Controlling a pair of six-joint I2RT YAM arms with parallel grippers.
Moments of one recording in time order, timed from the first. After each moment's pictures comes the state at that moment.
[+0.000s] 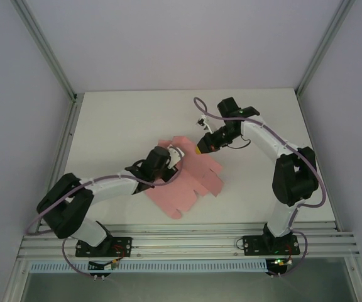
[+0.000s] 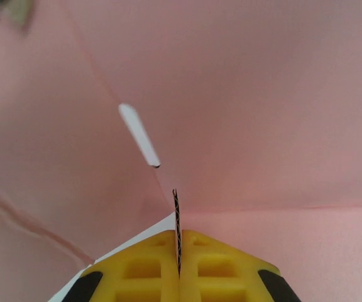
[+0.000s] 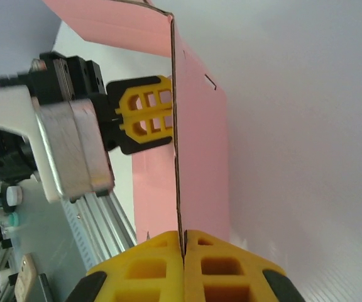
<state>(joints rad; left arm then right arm) -0.76 1.52 0.72 0.11 -0.21 0.24 0.41 1.79 1.50 -0.99 -0.78 -0.16</state>
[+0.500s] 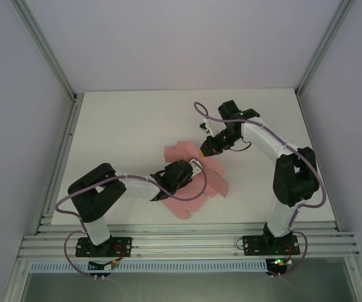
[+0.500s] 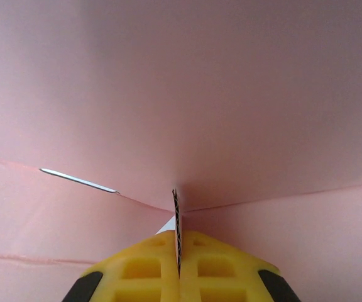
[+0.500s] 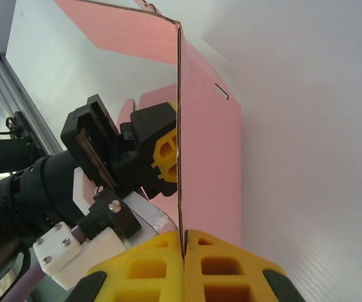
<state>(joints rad) -0.94 1.76 0.78 0.27 -0.49 0.39 0.42 1.78 1.47 -1.00 -0.68 -0.17</state>
